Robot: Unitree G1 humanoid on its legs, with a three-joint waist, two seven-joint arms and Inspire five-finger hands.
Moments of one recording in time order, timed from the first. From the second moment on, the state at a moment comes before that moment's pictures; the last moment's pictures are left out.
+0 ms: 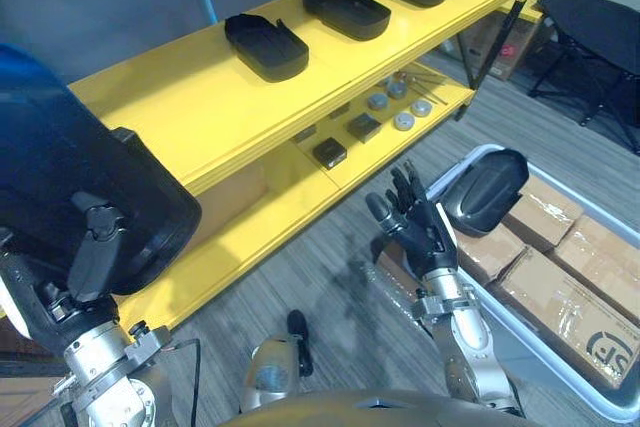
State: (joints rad) left arm 0.54 -0.09 0.29 -0.49 -0.15 -0.48 0.28; right arm 0.18 -0.11 0.19 0.03 0.36 -0.34 0.07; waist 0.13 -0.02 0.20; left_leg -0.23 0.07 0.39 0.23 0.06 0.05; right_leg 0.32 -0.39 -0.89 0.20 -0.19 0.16
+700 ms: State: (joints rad) left arm 0.36 0.04 0.13 -0.36 0.00 -0.47 0.32; right arm 0.13 -0.08 0.05 -0.21 0.34 -0.46 0.01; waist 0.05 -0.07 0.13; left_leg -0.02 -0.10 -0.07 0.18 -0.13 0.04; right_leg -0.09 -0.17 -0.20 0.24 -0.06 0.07
